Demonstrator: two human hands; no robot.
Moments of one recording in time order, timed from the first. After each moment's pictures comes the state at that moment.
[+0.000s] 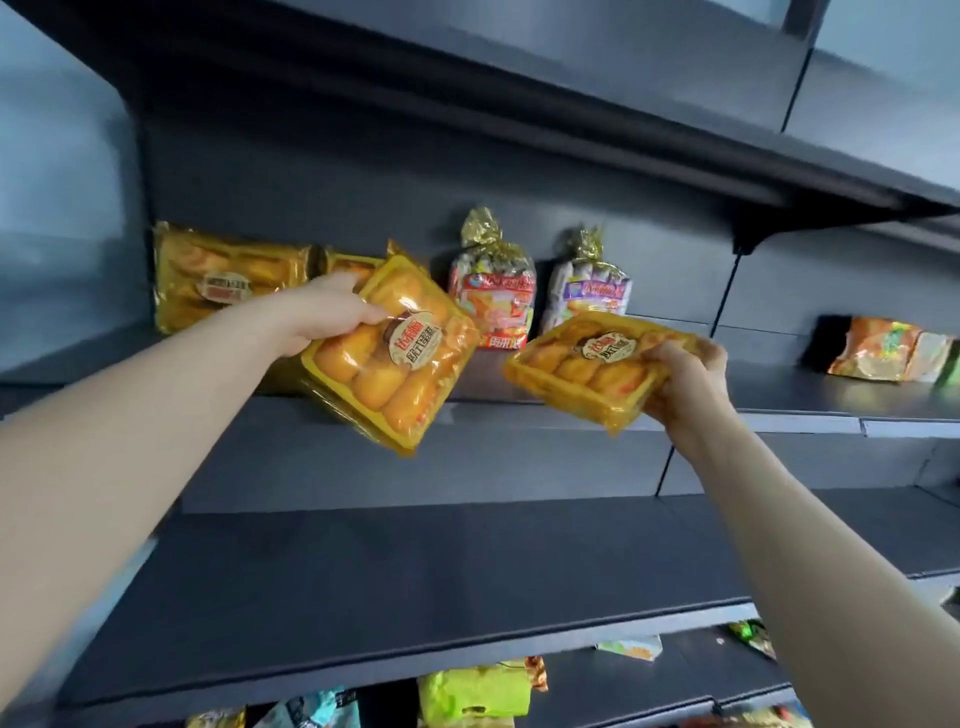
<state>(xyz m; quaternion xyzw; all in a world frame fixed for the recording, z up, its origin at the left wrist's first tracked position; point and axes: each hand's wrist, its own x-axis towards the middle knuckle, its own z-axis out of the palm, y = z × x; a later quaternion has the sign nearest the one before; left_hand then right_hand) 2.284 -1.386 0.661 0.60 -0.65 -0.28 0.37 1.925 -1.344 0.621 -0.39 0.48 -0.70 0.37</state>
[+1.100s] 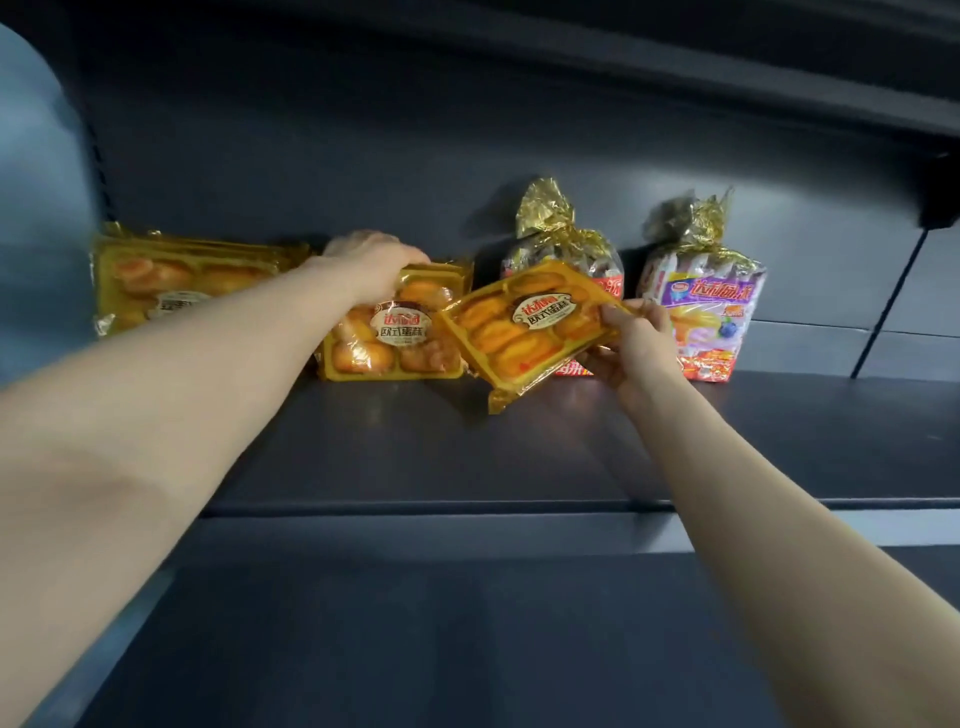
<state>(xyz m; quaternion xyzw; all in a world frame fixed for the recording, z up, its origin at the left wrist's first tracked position) 2.298 -1.636 0.676 0.63 -0.75 0.19 0.10 2.012 -1.598 0.621 -0.39 0.42 -0.68 0.45</state>
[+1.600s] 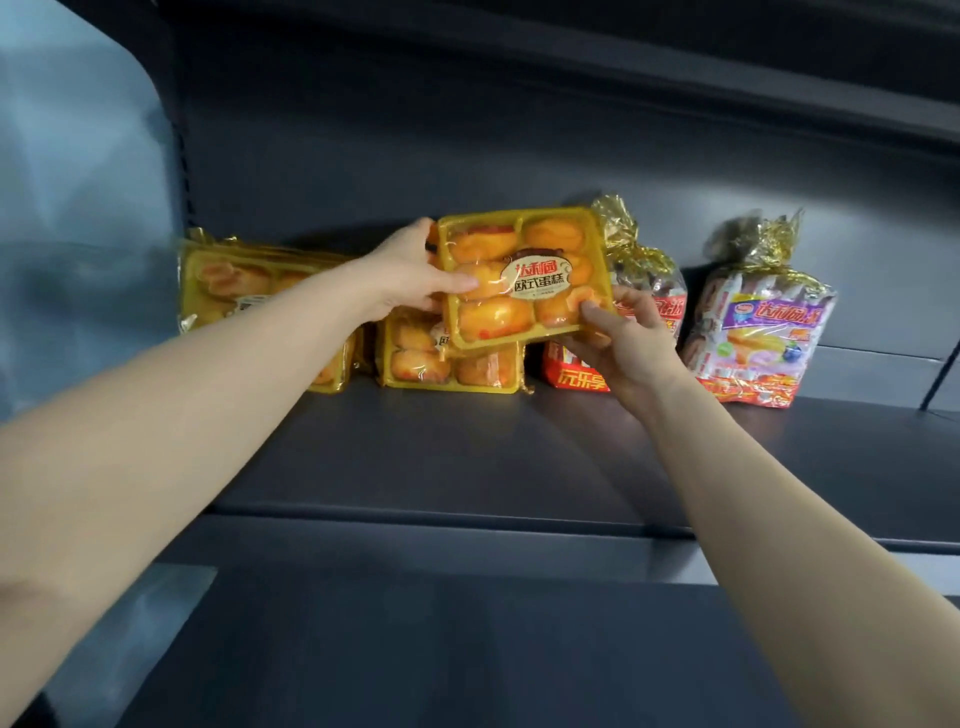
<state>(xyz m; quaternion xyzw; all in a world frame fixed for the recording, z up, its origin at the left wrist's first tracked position) 2.322 -1.594 0.682 0.53 -0.64 -0.30 0.46 2.074 -1.602 0.631 -0.46 0.33 -0.63 0.53</state>
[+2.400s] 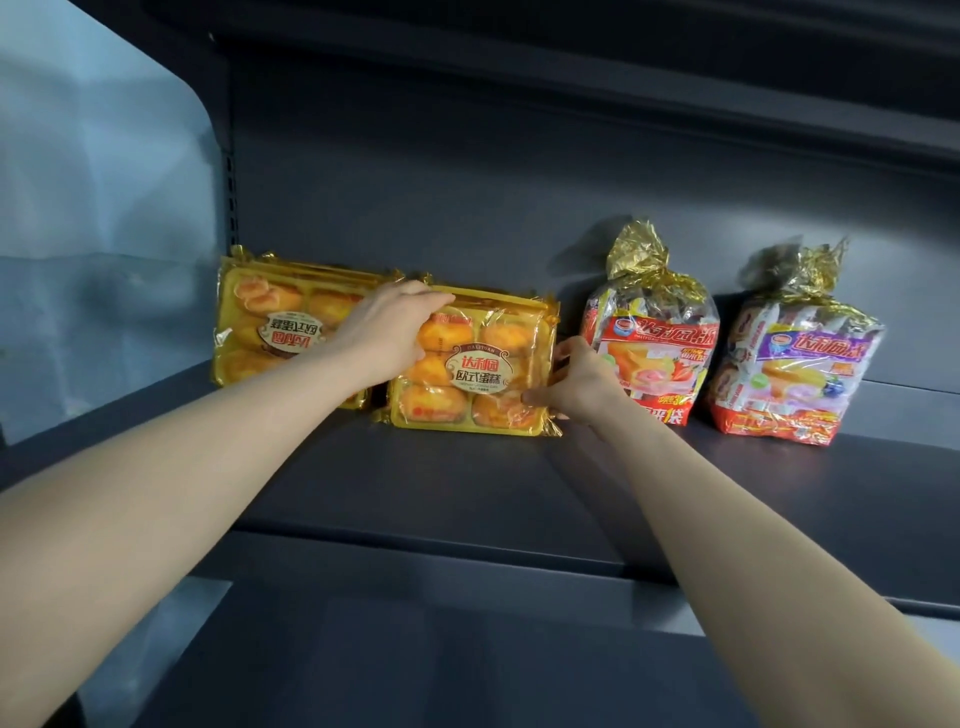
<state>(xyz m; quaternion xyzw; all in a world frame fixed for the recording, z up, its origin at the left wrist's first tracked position) 2.347 -1.571 0.639 0.64 -0.71 0.14 0.26 2.119 -1.628 0.617 -0.71 0.58 -0.33 0.22</state>
